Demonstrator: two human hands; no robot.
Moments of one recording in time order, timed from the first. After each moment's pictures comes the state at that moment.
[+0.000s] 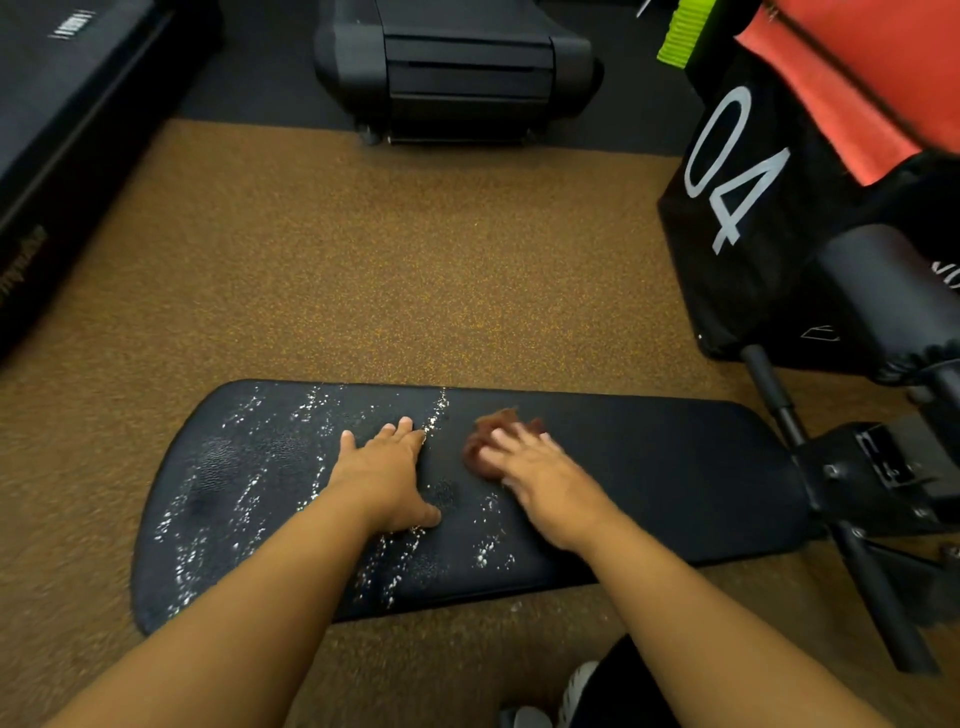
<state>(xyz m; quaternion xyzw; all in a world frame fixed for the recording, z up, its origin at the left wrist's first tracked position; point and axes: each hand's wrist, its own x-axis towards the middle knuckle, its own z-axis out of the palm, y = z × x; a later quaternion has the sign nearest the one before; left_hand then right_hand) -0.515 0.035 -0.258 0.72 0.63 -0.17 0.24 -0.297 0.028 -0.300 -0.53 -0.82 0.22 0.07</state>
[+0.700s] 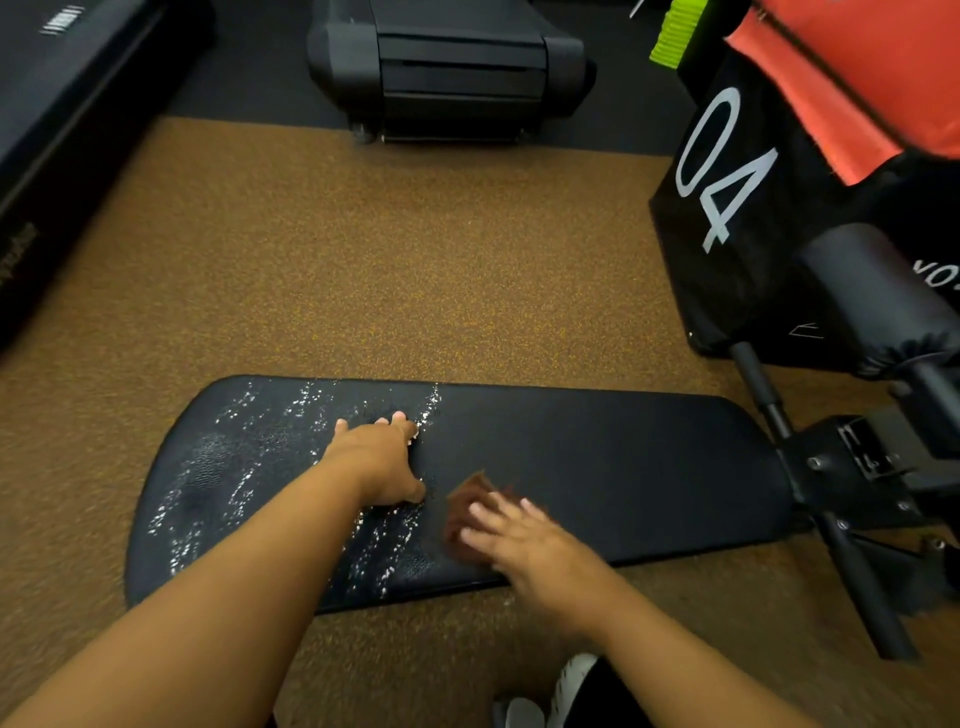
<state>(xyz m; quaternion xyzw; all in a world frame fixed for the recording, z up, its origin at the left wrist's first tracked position) -0.515 0.048 -0.247 0.71 0.62 -0.21 0.26 -0.291 -0.047 -0.306 -0.43 -0.86 0.24 0.09</state>
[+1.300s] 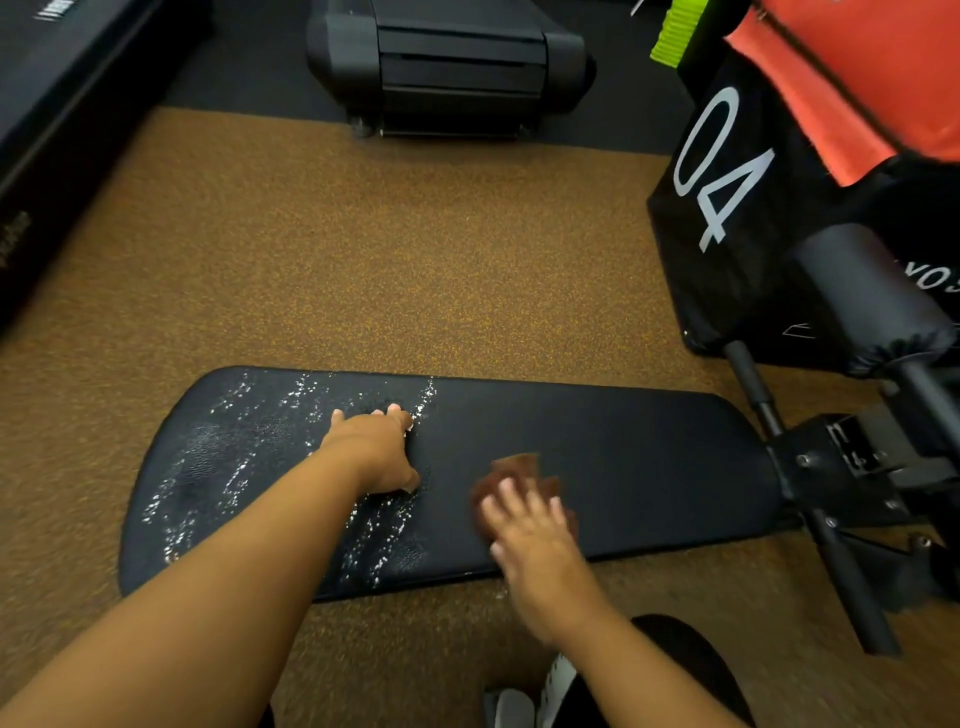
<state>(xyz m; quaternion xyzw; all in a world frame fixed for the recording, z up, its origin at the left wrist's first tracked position) -0.514 0.051 -0.250 0.70 0.63 -0.21 0.26 -0.301 -0.068 -0.310 -0.58 -0.79 0.21 0.08</state>
